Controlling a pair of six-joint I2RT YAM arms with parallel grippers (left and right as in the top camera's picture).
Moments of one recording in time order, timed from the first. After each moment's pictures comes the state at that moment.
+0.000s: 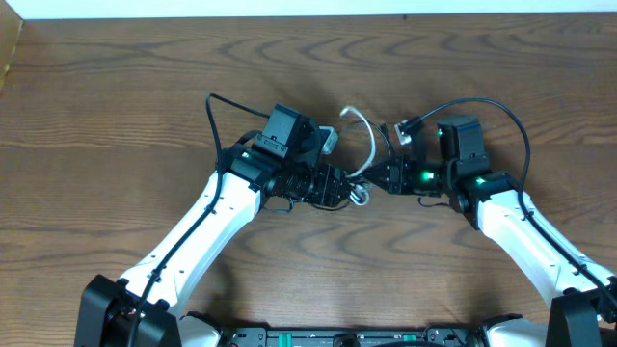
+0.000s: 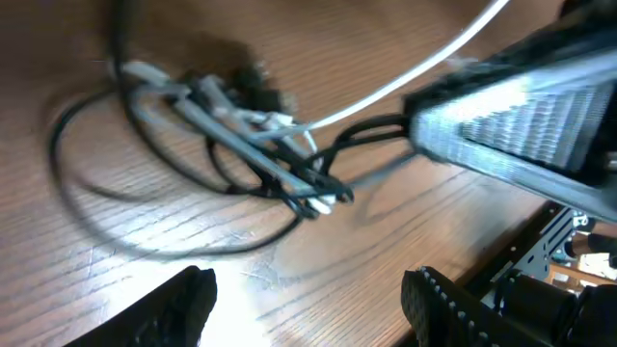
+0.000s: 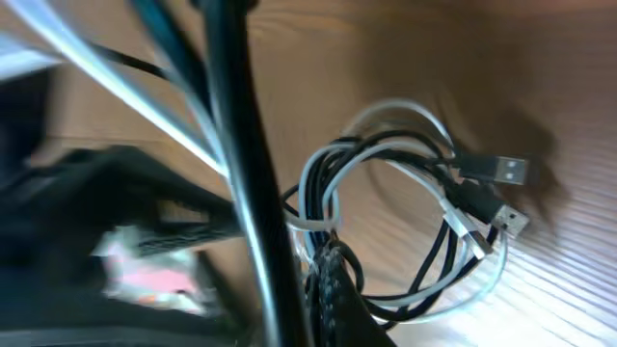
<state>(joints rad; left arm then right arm) -0.49 1.50 1.10 -0.74 0.49 -0.30 0.27 1.45 0.79 -0.17 -0.83 0.55</state>
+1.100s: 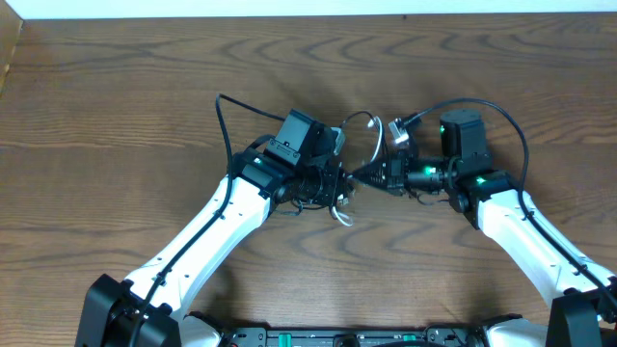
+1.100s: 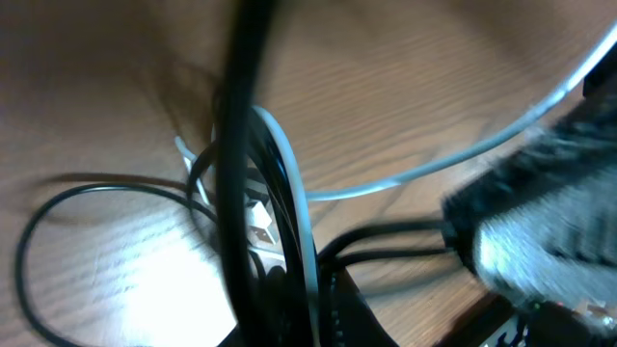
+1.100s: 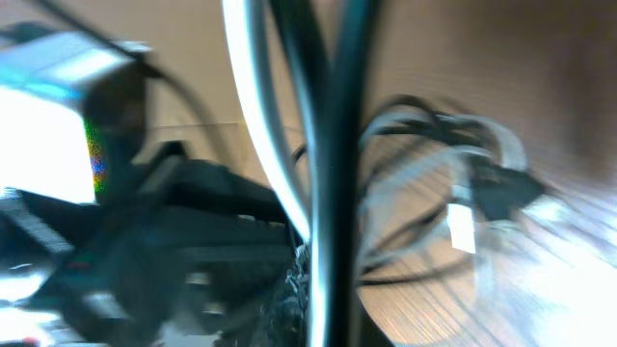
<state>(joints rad) -0.55 1.50 1.10 -0.71 0.39 -0.36 0.27 1.45 0.79 -0.13 -1.02 0.75</state>
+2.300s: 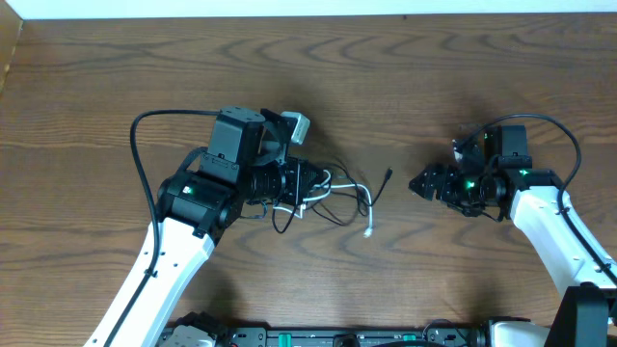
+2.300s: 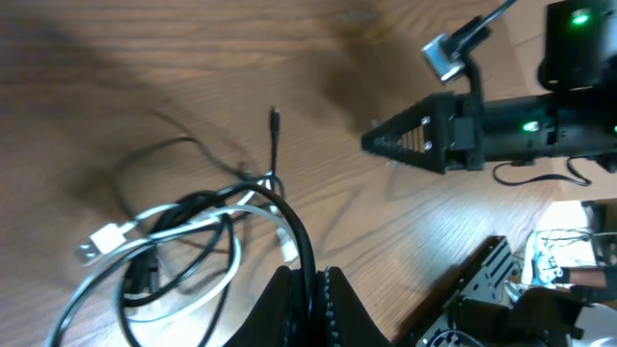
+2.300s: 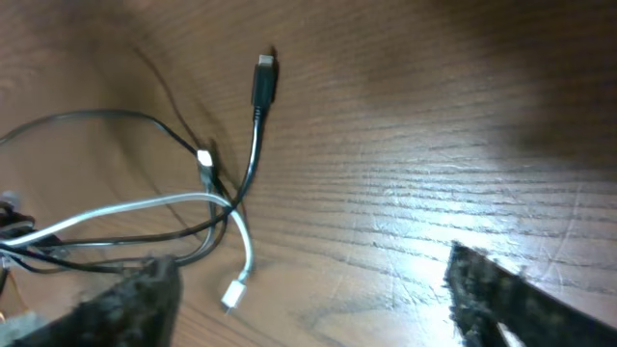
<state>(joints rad) -0.39 1.22 1.09 -0.74 0.54 -0.30 0.02 1.45 0.81 -0.61 -0.51 0.35</state>
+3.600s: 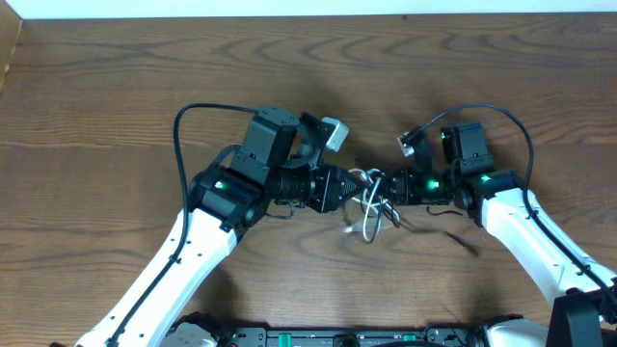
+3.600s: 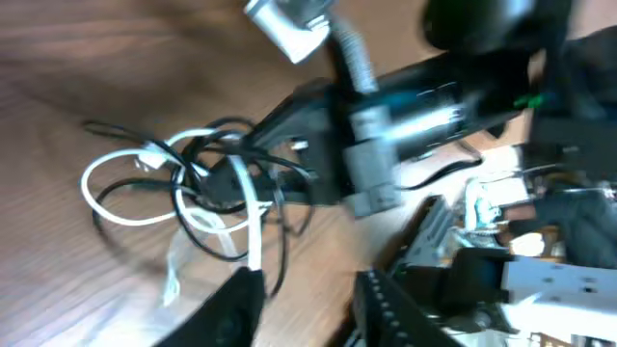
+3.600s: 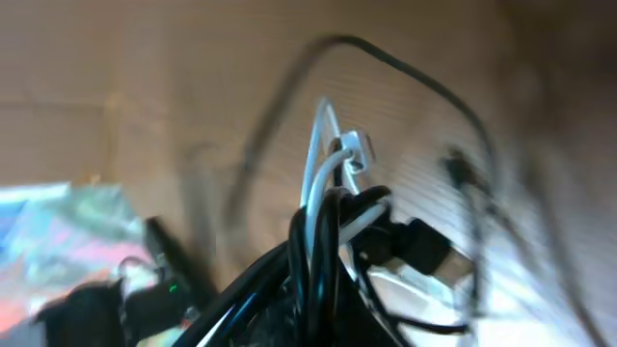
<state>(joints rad) -0.52 1.29 1.09 -0.62 0.67 -0.34 0.24 1.45 0.80 -0.39 -0.80 0.34</state>
